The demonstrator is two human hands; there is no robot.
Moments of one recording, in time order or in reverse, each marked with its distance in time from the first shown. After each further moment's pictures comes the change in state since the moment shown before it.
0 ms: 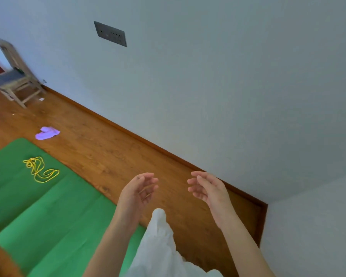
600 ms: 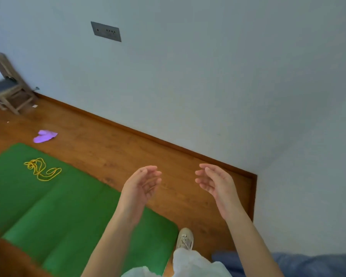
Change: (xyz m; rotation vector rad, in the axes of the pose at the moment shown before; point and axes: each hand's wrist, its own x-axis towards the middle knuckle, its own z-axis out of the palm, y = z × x) left_hand -0.154 -0.047 -0.074 0.051 -0.145 0.029; right_hand -0.175 0.084 -0.002 0.107 0.143 -0.110
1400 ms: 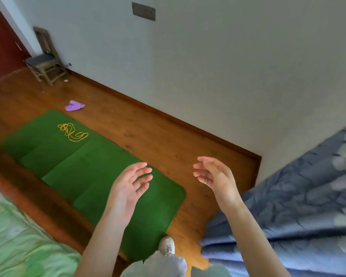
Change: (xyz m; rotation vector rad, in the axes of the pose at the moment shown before) left_hand -0.245 -0.069 -0.127 -0.174 0.176 0.012; right_hand -0.242 0.082 0.011 -0.012 -0.200 -0.070
